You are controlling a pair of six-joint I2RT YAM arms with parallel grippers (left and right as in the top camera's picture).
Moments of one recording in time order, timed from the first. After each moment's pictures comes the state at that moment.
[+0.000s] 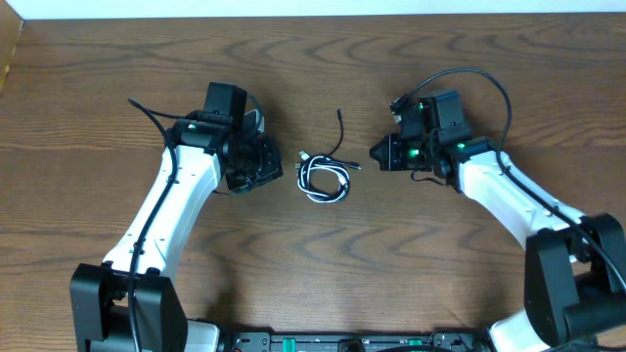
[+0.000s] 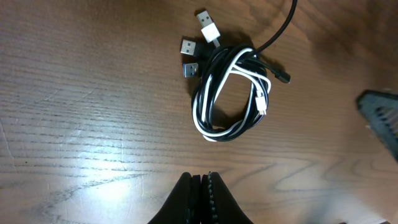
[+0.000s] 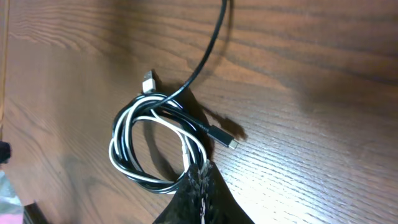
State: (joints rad) left arm -0.17 1.58 1.19 -0.91 0.40 -0.47; right arm 0.31 1.73 1.02 -0.26 -0.53 0.37
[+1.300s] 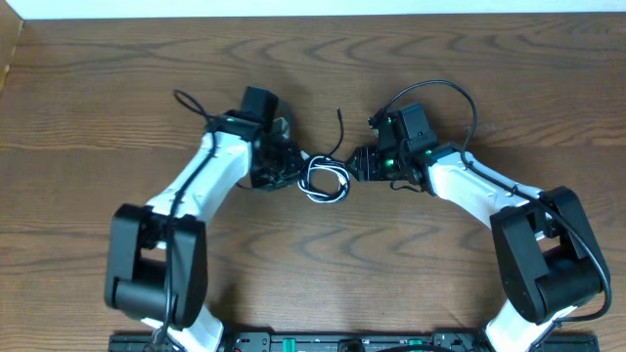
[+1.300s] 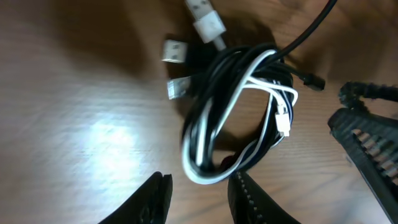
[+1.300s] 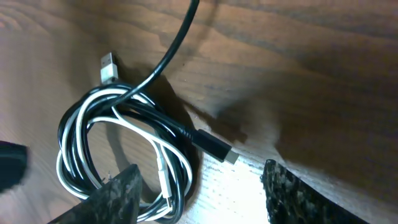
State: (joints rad) left arm -0.27 1.79 1.19 -0.78 0.40 -0.49; right arm 0.41 1.84 1.02 -0.20 -0.41 0.41
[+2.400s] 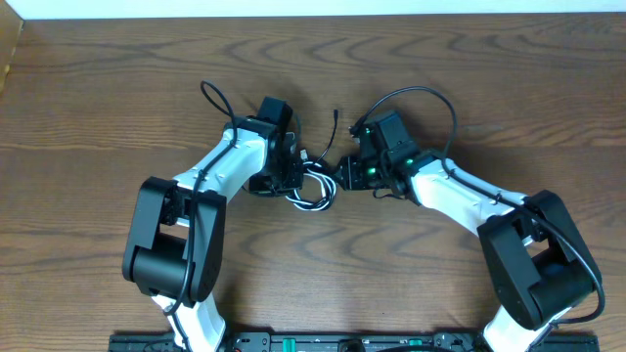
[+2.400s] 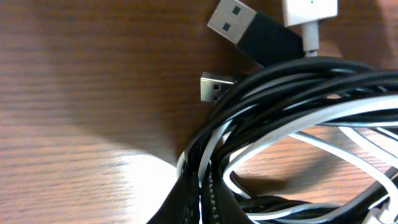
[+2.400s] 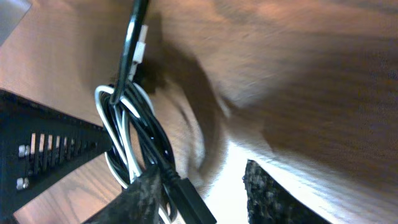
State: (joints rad) left arm -0.30 1.91 1.20 -0.83 0.20 -0.29; right arm 0.52 1.84 1.02 -0.18 -0.40 0.50
